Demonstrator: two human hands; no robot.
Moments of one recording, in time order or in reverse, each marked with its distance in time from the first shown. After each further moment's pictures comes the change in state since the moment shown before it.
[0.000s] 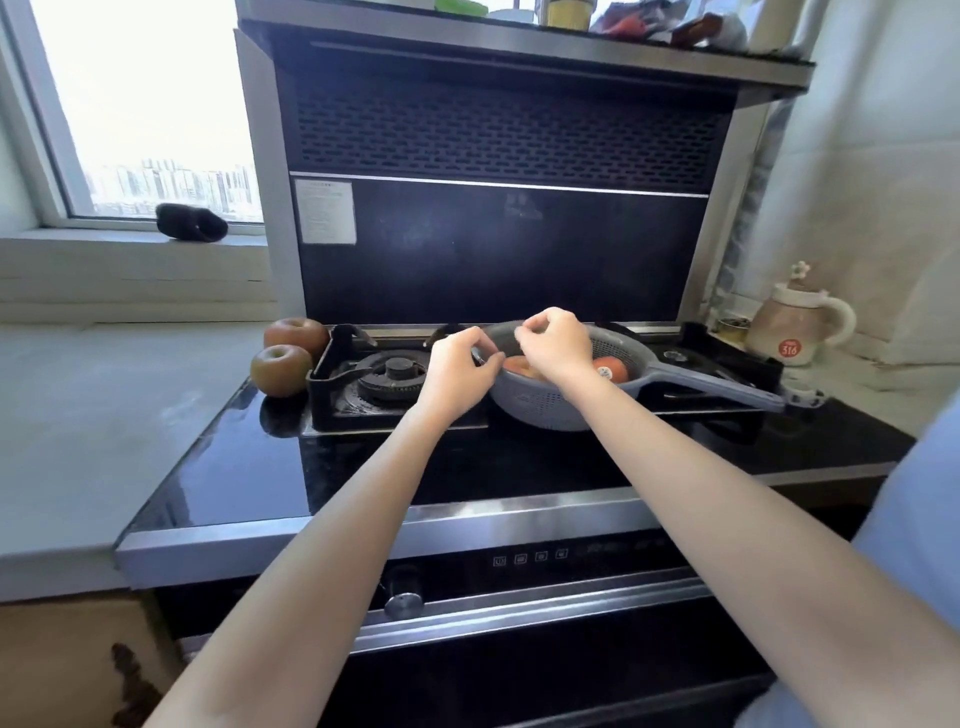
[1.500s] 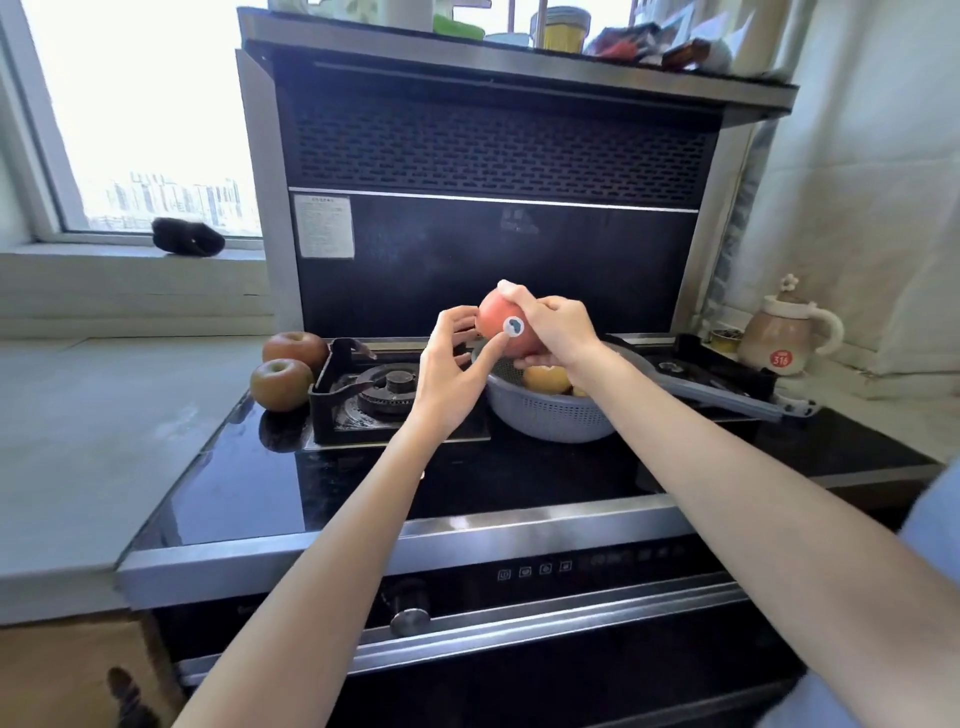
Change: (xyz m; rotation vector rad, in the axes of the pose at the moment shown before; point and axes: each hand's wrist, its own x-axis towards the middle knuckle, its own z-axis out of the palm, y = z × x) left_hand -0.016 0.015 -0.021 -0.431 0.095 0.056; right_hand 0.003 -0.031 -0.017 0.473 -0.129 0.161
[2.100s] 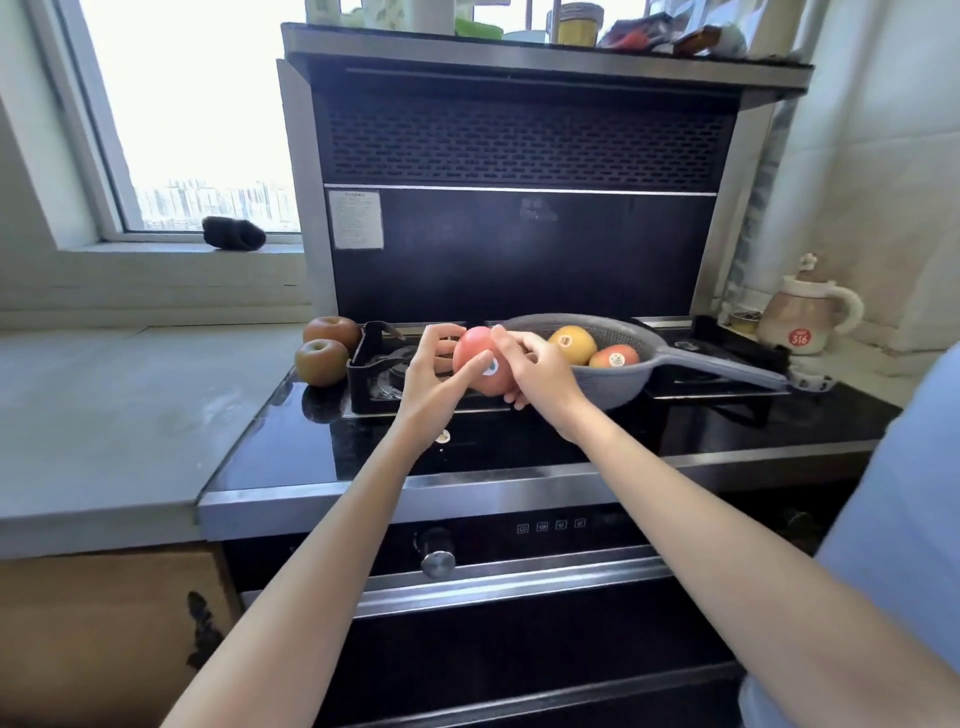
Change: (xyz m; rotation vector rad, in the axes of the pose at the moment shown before) left_hand -0.055 0.014 -0.044 -0.036 -0.014 -0.107; right_hand -0.068 0.051 0.028 -0.073 -0.139 -0.203
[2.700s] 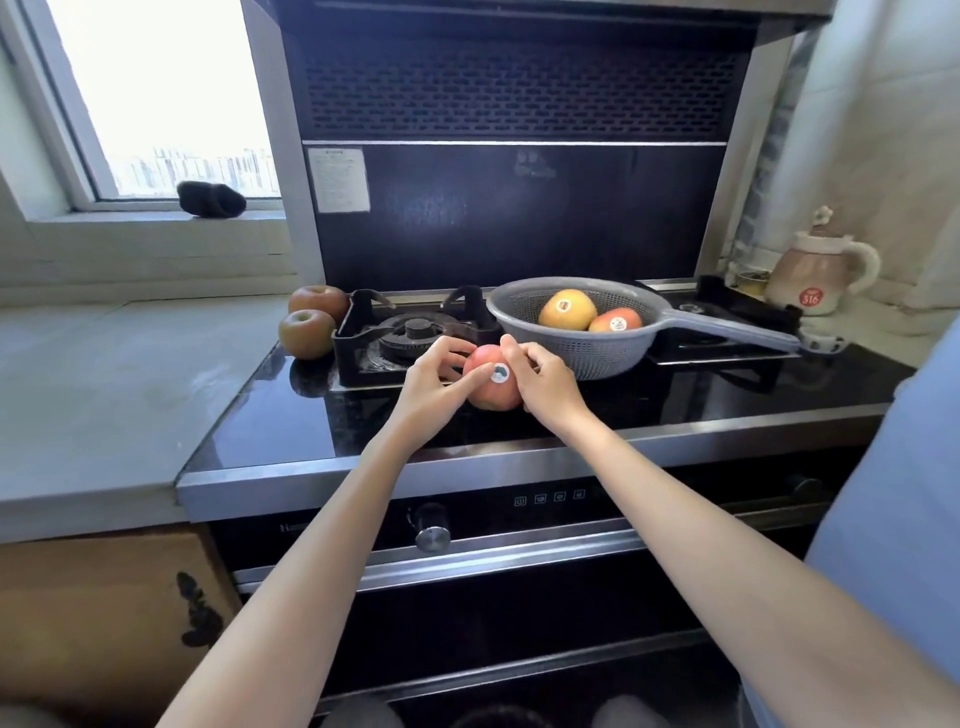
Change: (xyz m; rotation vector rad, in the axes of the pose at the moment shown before) left_hand -0.012 -0.036 0.004 0.156 -0.141 -0.105; right_hand -0.006 0.057 0.003 -0.166 0.056 0.041
